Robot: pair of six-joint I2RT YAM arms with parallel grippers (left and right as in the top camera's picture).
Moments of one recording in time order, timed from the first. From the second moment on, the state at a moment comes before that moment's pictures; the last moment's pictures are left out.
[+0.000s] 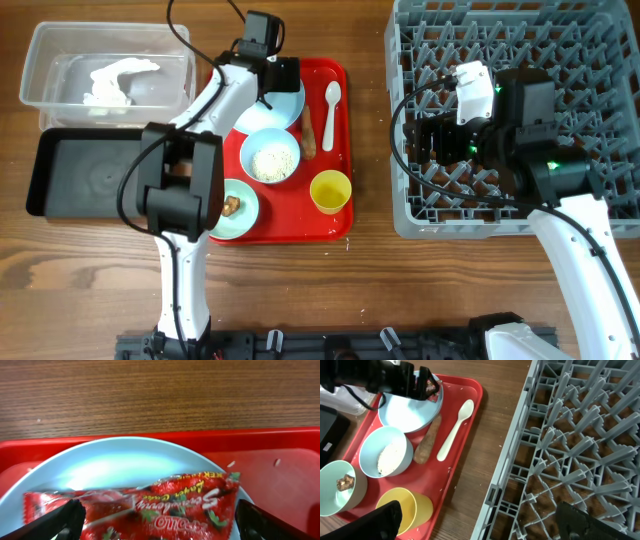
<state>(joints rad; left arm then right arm) -0.26 2.31 1.77 -0.46 -0.09 -0.20 0.16 1.26 1.17 -0.74 -0.27 -0.02</state>
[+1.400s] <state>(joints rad) 0.08 2.10 1.77 -0.57 -0.24 -0.26 0.16 1.26 1.17 -0.75 -0.27 -0.02</state>
